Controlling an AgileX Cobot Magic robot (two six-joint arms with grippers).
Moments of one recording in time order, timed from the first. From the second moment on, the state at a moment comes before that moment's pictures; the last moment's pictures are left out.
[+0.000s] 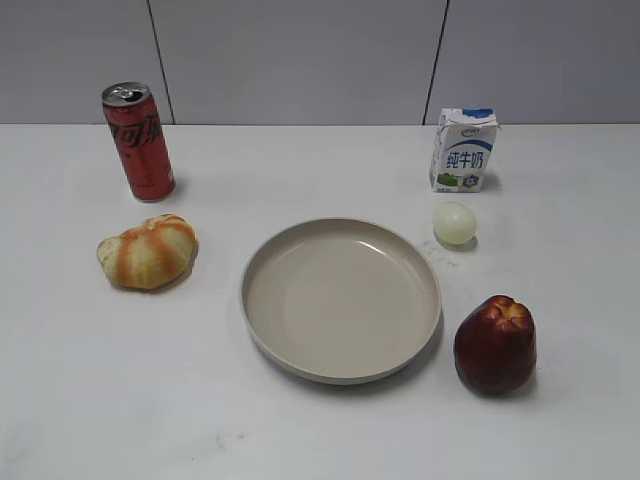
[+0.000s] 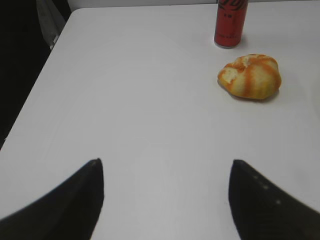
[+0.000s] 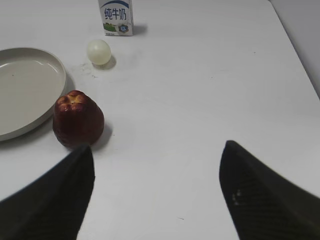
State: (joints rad) left arm 0.02 -0.01 -0.48 -0.09 1.09 0.09; right arm 0.08 -0.01 -0.50 0.05 1.04 0.02
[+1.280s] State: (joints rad) left arm 0.02 0.63 -0.53 -0.26 0.74 0.37; right arm 0.08 -0.01 -0.50 0.05 1.04 0.02
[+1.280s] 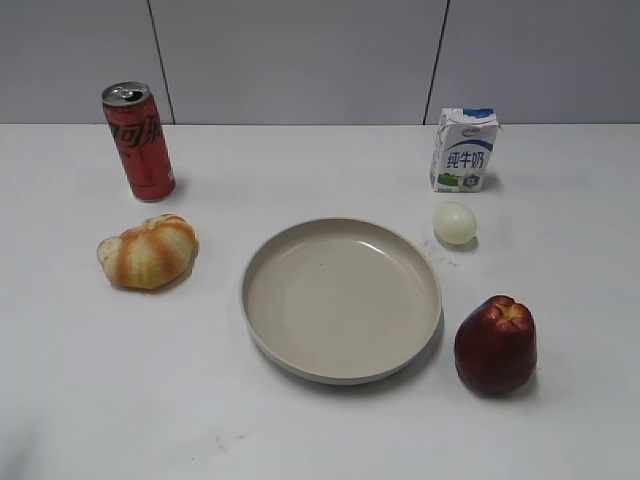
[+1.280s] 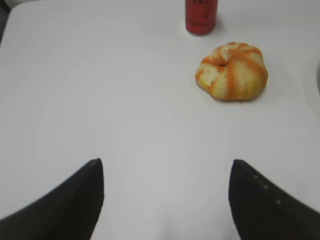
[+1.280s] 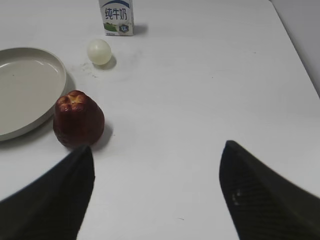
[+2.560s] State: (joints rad) left arm -0.35 2.04 -1.47 -0.22 1.00 0.62; right arm 0.08 -0.01 -0.50 0.05 1.04 0.02
